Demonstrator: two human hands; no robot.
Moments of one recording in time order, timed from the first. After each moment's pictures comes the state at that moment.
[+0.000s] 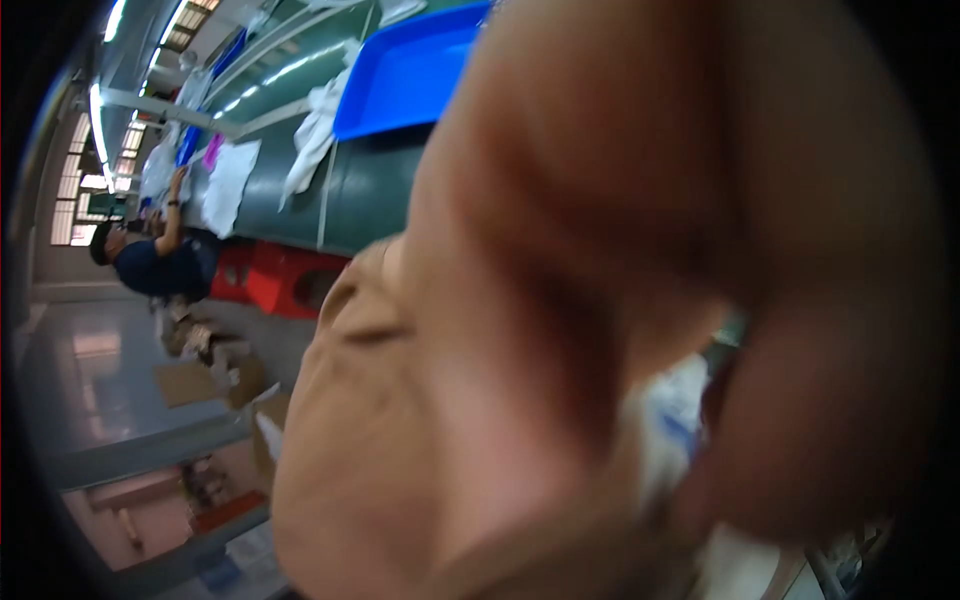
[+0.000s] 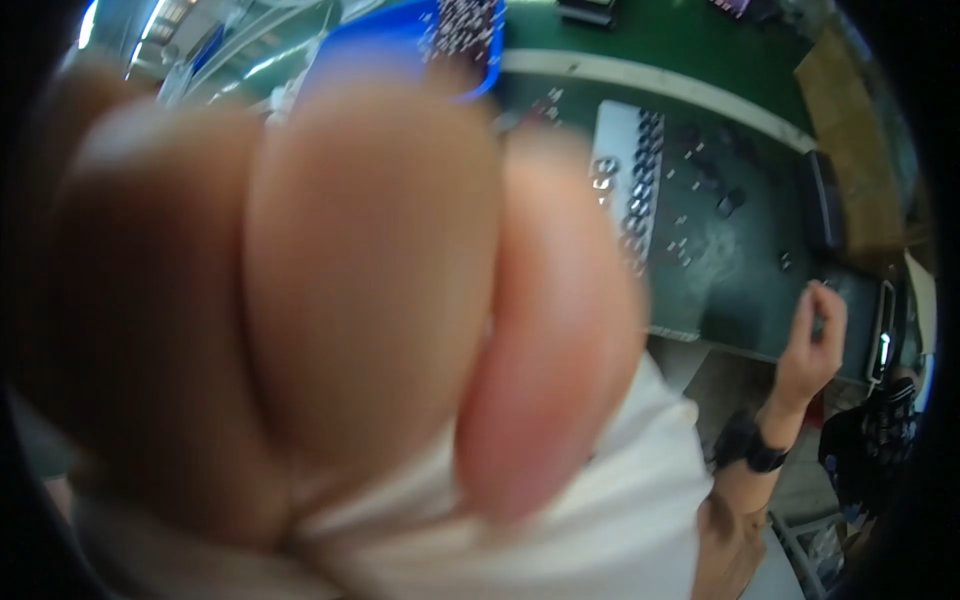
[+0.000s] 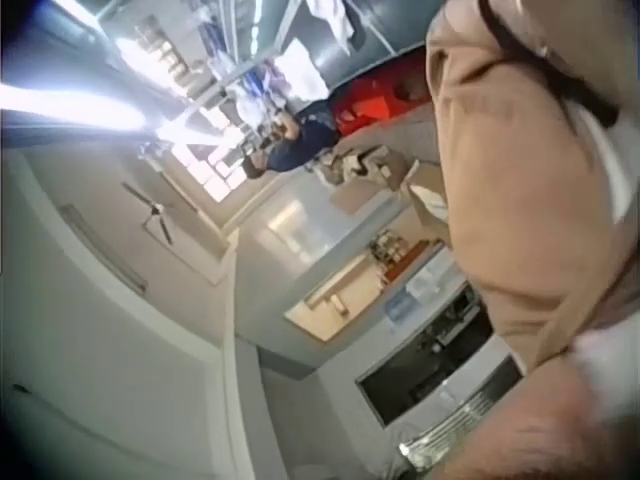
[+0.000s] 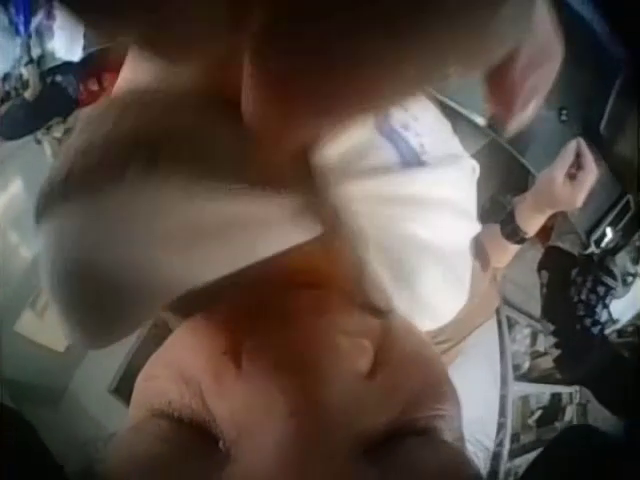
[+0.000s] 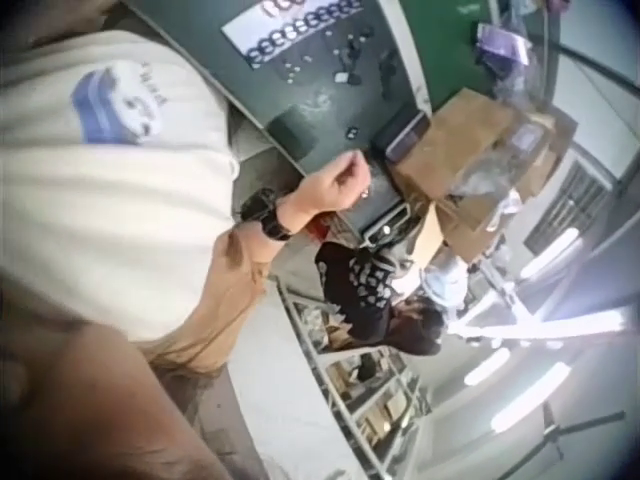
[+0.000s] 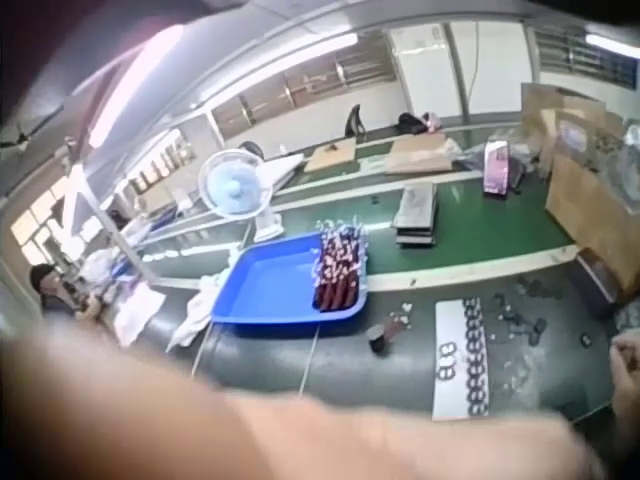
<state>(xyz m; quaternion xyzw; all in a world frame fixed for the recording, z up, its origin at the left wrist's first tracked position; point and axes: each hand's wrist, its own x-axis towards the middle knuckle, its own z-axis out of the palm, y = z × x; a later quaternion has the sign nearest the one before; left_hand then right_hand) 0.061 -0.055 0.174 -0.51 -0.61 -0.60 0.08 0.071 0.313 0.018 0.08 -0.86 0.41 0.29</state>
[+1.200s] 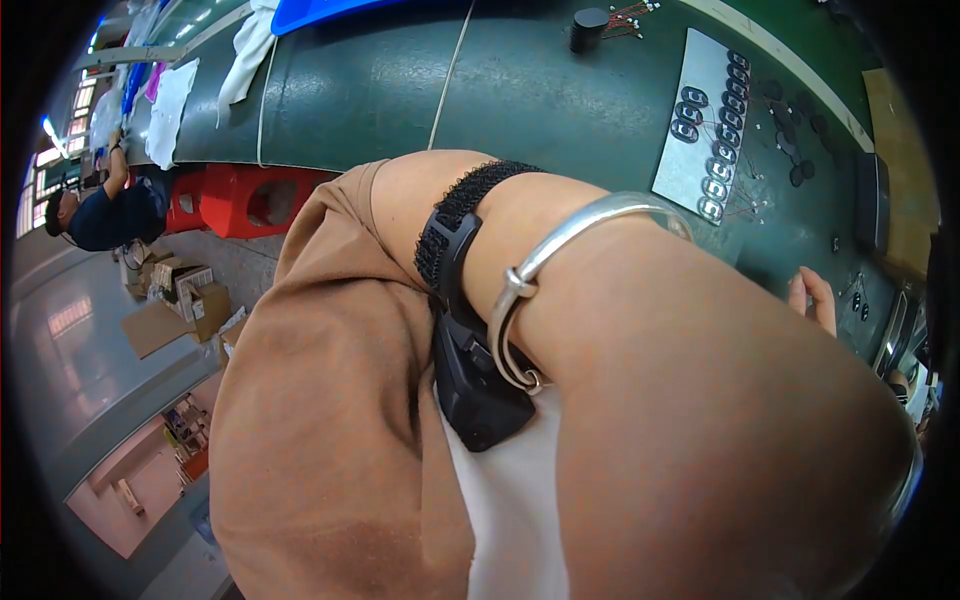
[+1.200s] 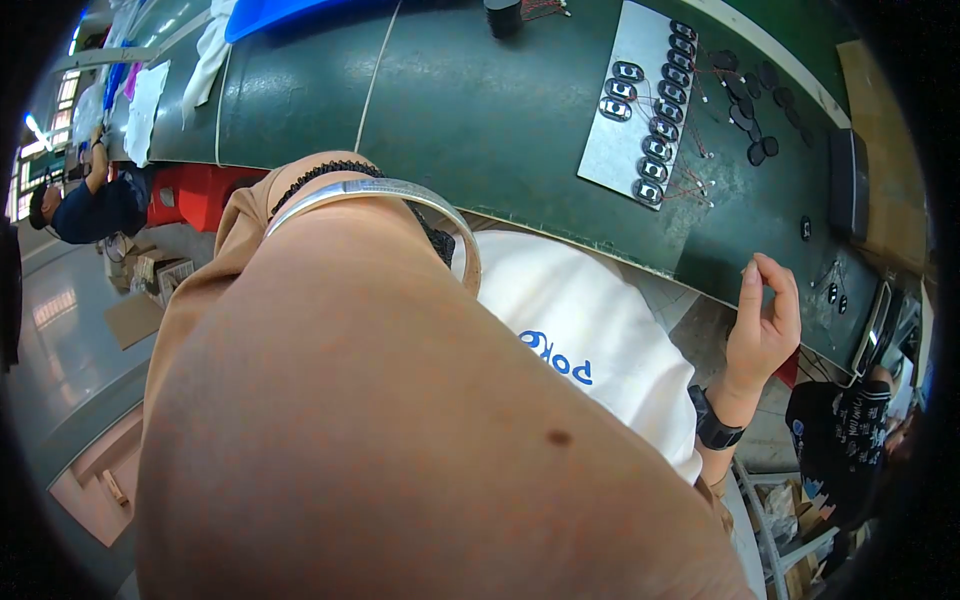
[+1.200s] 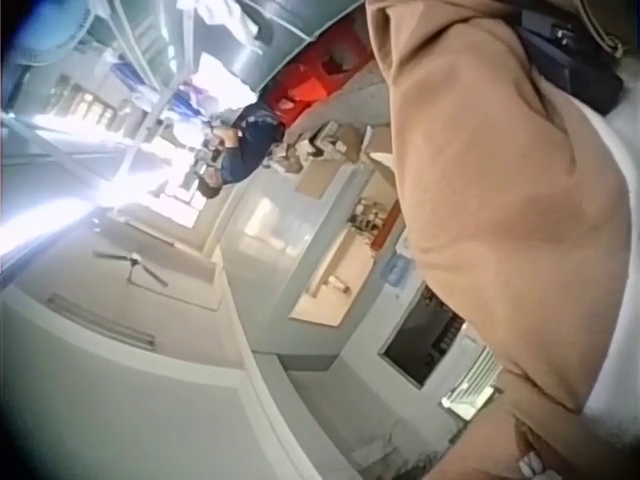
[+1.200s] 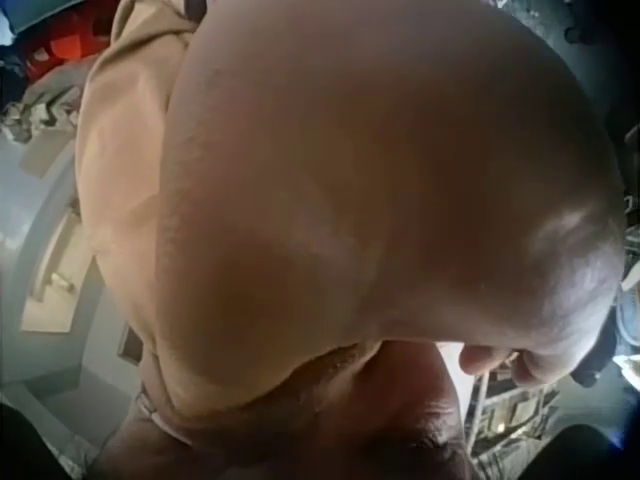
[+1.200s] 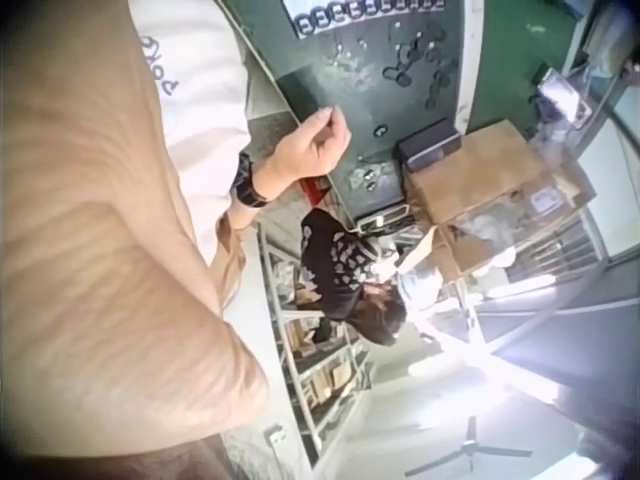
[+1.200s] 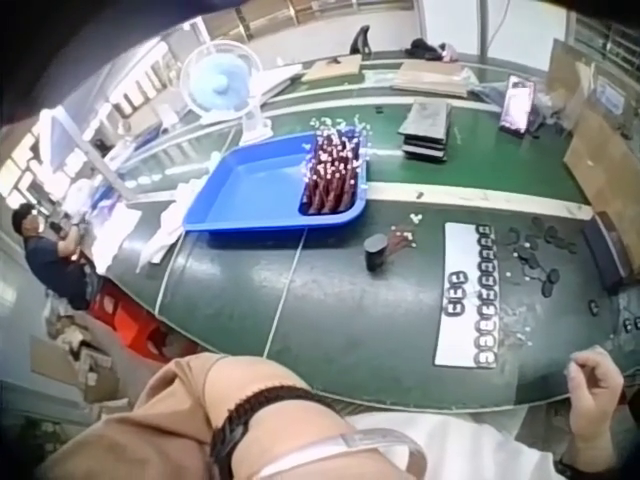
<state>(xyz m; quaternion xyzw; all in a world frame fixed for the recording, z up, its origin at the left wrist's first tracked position) 0.096 -0.021 0.088 -0.46 -0.47 -0.72 -0.23 0.114 0.276 -0.008 0.07 -0.88 0.45 0.13</state>
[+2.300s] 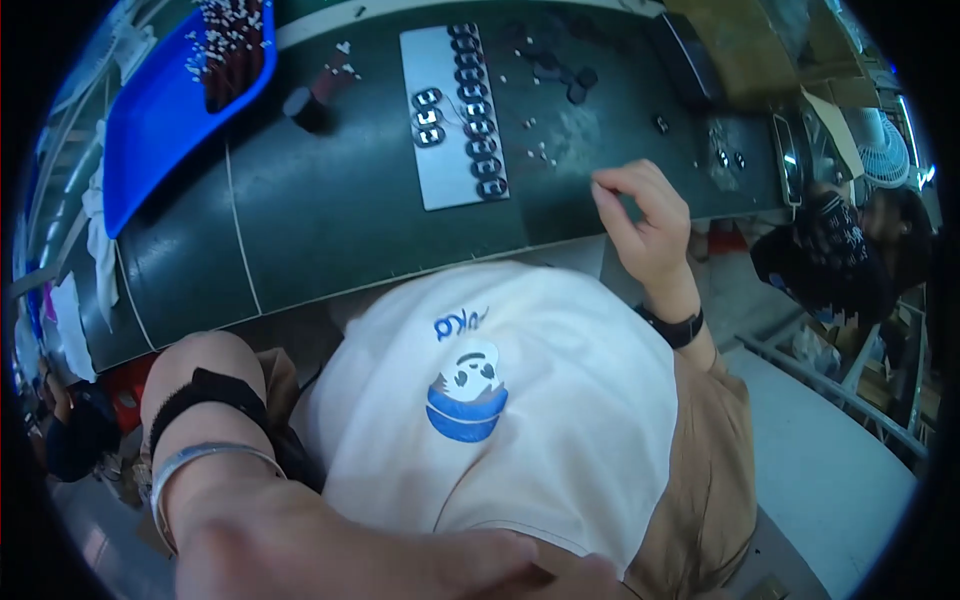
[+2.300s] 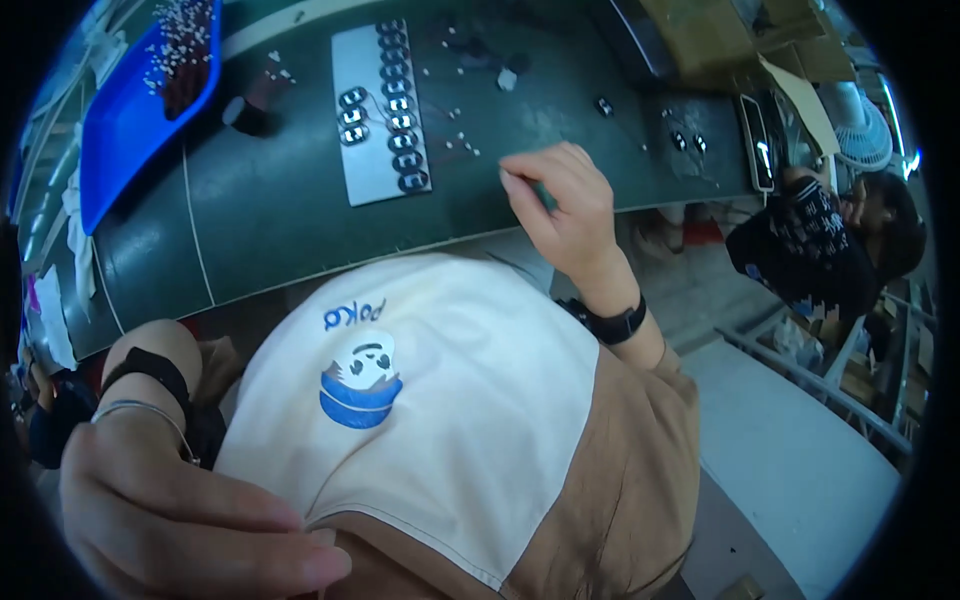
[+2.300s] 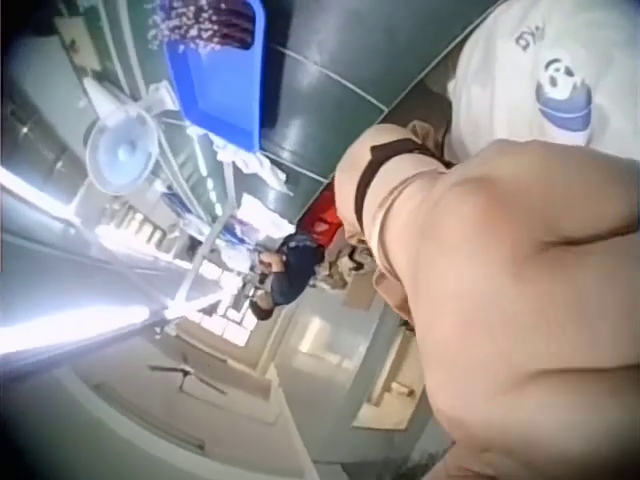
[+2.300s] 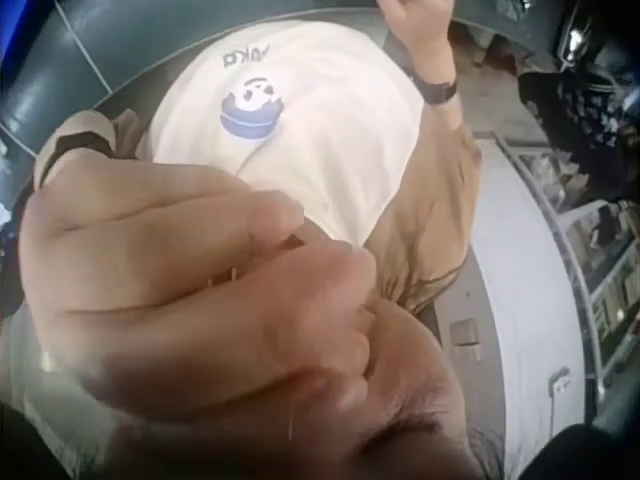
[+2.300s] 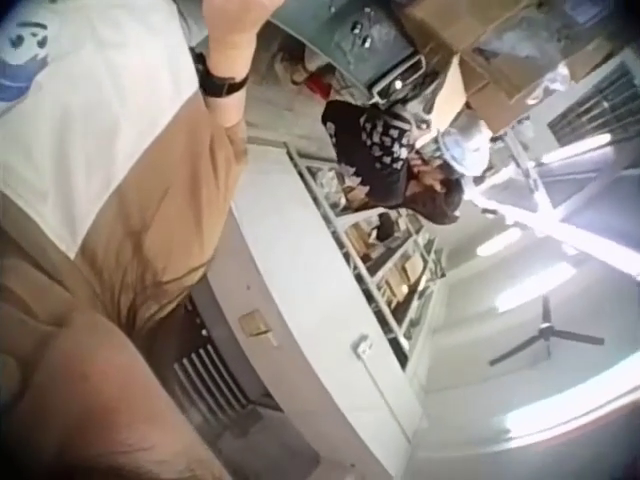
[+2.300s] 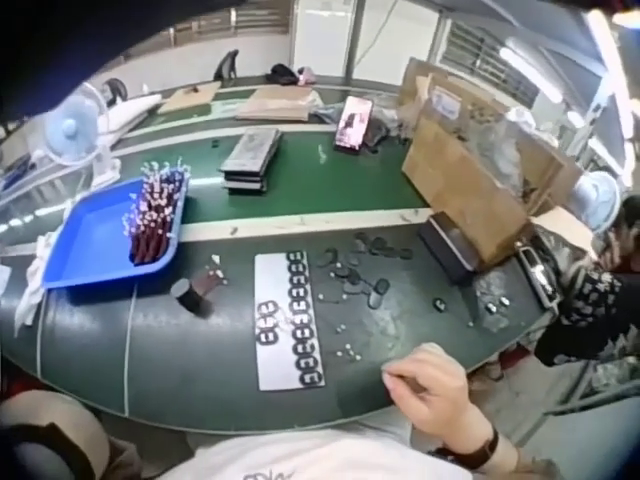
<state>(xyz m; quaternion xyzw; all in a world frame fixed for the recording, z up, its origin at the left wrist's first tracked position) 0.102 -0.032 0.199 -0.54 -0.60 -0.59 -0.09 0.095 0.250 0.029 0.21 -0.88 0.38 0.17</state>
